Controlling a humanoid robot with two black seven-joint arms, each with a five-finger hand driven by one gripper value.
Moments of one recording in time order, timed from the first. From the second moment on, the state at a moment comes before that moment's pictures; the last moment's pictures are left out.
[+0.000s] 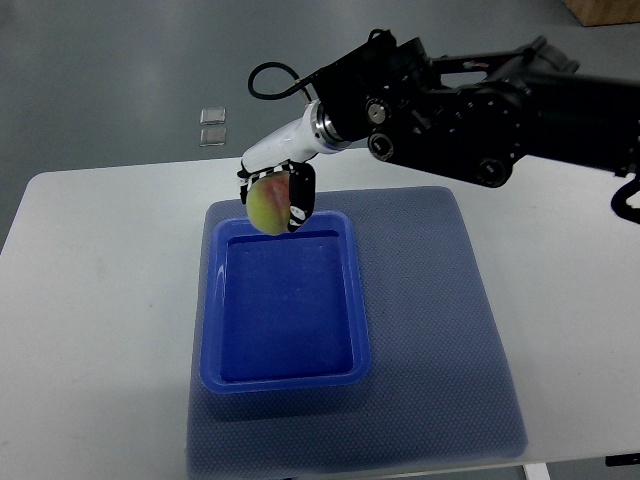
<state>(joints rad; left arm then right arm) -0.05 0.00 -0.09 -0.27 0.00 -0.06 0.12 1.57 -0.03 -0.10 0.93 -1.18 0.51 -0.01</state>
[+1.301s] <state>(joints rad) -0.05 0.00 -0.09 -0.26 0.00 -0.06 0.12 1.28 0.00 -0.09 0.88 -1.17 0.38 0.00</state>
